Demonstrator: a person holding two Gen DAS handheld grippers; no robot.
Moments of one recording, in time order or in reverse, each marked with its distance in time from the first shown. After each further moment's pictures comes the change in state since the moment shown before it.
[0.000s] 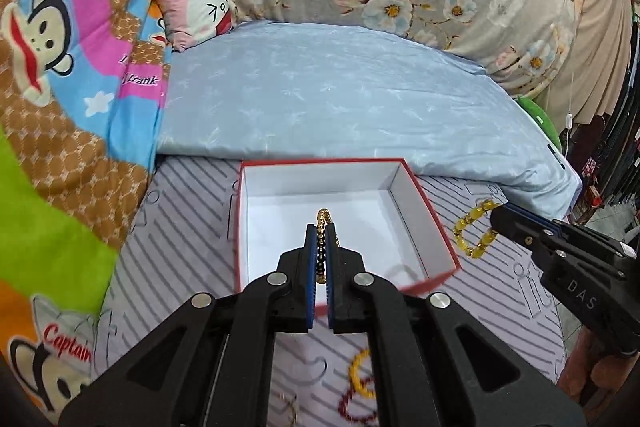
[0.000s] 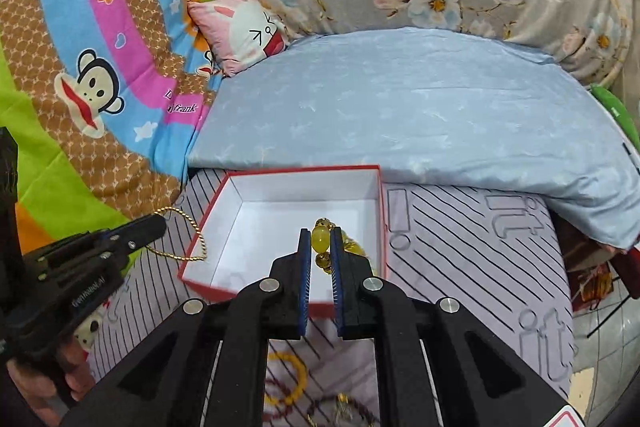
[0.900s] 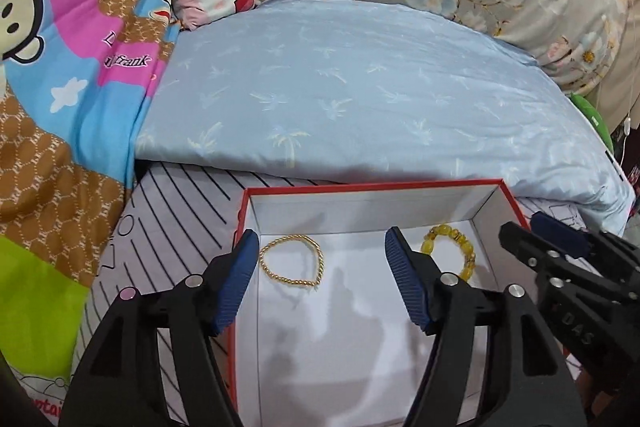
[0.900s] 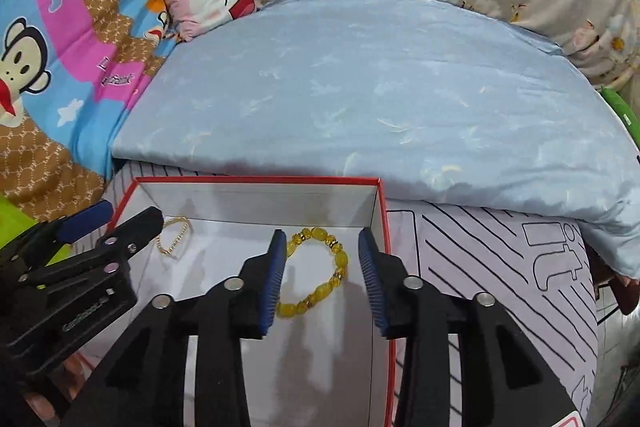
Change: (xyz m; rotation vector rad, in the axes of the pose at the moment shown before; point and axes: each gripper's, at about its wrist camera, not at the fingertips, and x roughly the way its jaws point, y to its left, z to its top) left arm 0.126 0.028 0.020 -0.018 0.038 0.125; right arm 0.133 -0.012 0.019 -0.036 0.086 -0.120
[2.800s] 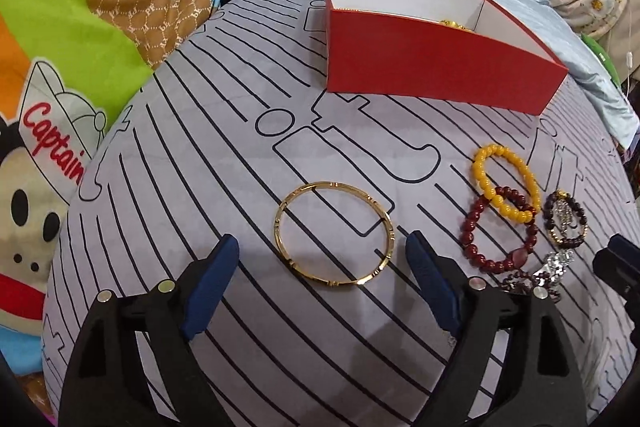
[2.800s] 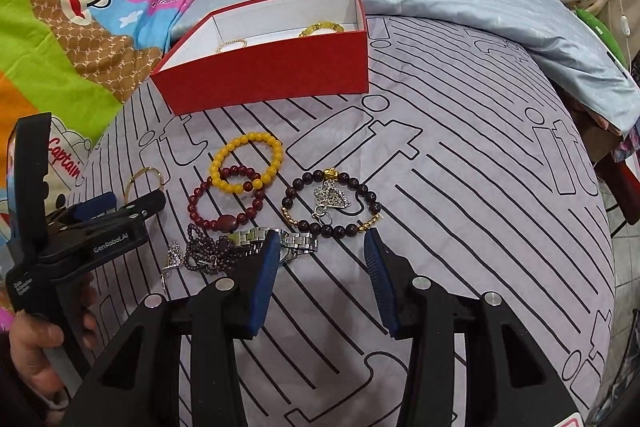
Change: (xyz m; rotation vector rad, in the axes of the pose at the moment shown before) left arm -0.094 0.024 -0.205 -0.028 0.198 0.094; right arm -0.128 0.000 -0.215 0.042 0.167 0.041
